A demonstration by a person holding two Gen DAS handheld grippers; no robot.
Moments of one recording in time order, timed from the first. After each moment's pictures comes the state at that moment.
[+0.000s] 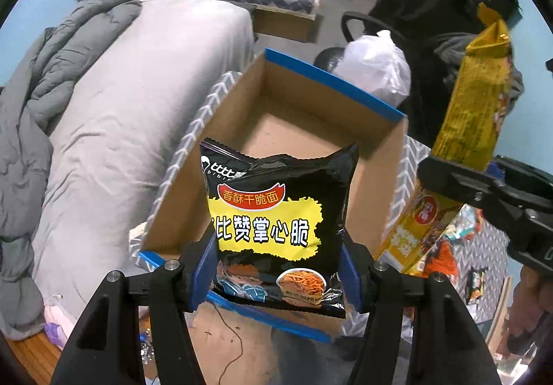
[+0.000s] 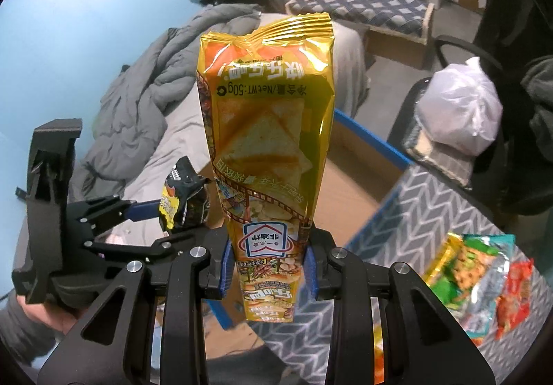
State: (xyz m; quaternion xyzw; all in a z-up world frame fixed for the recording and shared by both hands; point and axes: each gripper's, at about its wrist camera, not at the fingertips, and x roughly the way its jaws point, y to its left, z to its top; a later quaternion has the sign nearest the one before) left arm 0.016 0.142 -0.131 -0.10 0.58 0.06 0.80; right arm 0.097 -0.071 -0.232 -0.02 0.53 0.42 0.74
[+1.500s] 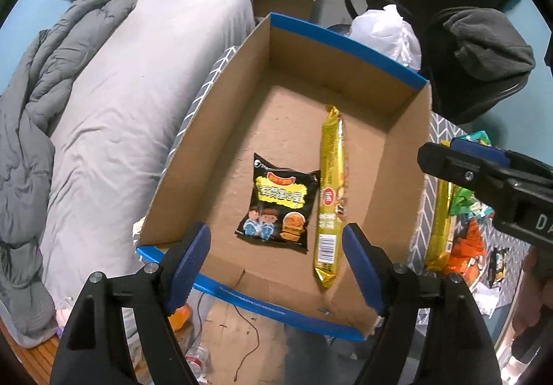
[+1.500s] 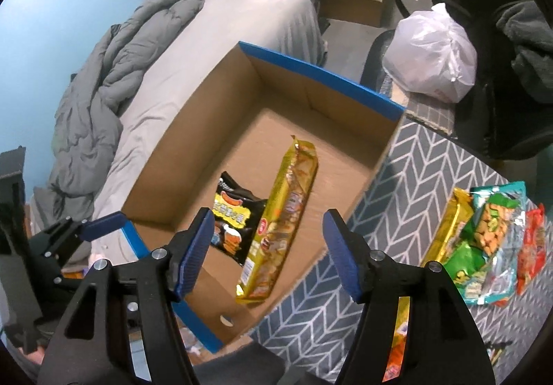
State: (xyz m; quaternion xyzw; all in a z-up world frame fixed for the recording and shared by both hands) left arm 0.014 0.136 -0.162 -0.07 0.61 0.05 0.78; right arm 0.101 -0.068 -0.280 -0.01 0.59 0.30 0.75
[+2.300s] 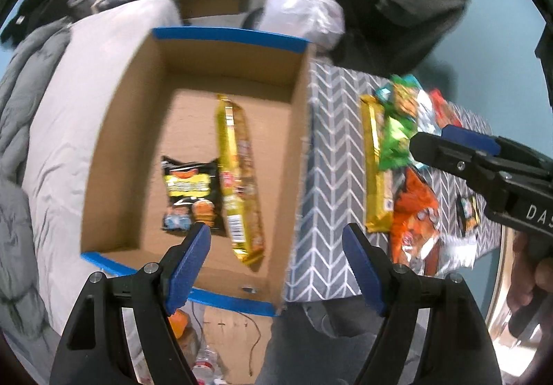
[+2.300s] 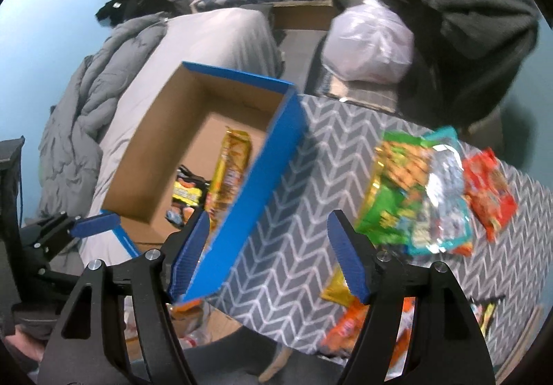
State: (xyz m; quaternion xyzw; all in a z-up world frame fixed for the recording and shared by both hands) left arm 0.011 0.038 -0.145 -0.01 0.63 -0.07 0.77; right arm 0.072 -0.176 -0.258 0.03 0.58 0.22 0.78
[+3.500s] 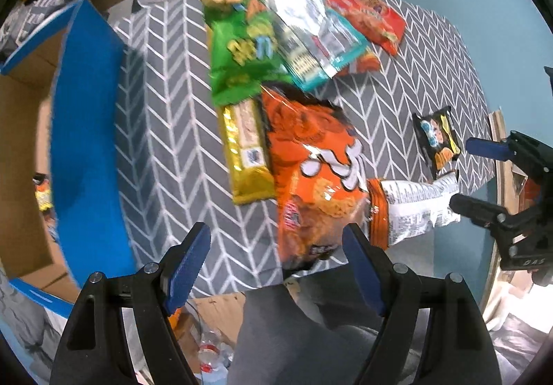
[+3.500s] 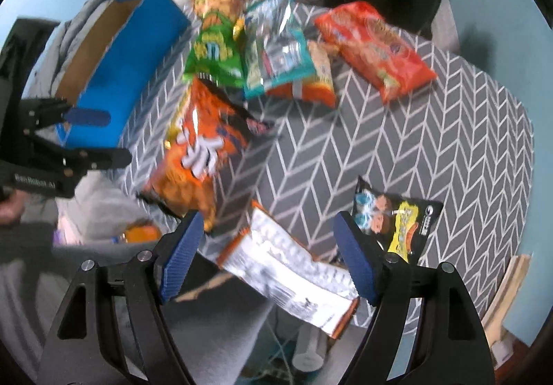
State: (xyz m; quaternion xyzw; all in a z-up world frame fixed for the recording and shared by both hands) left arm -0.011 -0.138 -0.217 0.06 0.71 -0.17 0.68; right arm -0.020 -0.389 -0.334 -0.02 0.65 0.23 0.73
